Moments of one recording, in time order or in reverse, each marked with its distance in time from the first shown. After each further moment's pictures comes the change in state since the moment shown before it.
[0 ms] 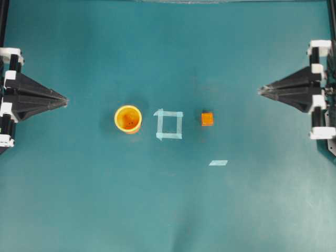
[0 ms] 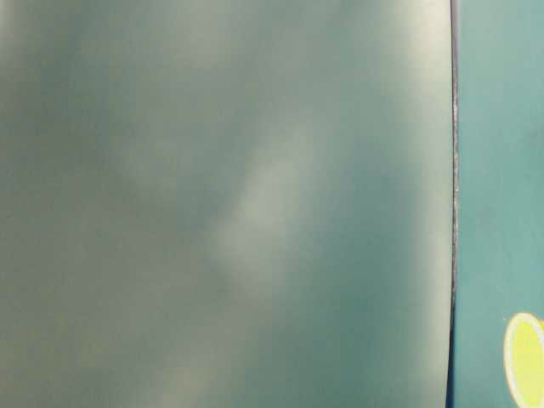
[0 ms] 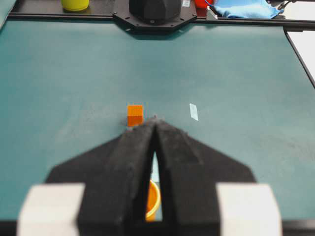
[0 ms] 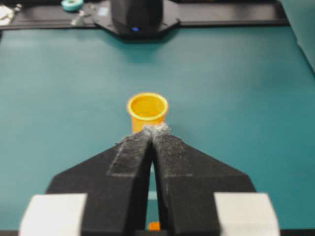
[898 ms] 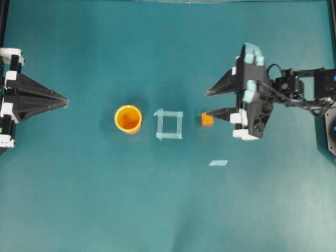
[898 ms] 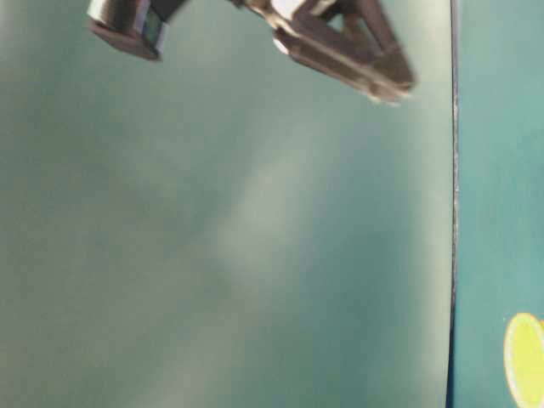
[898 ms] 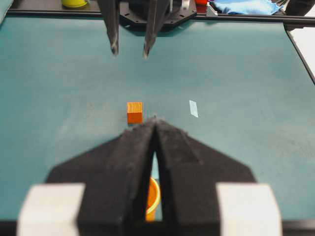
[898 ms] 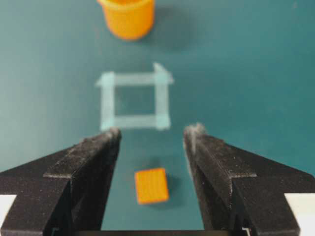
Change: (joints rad) left arm -0.002 0.000 0.000 0.002 0.009 0.000; right arm -0.018 0.560 -0.229 0.002 0.137 -0.002
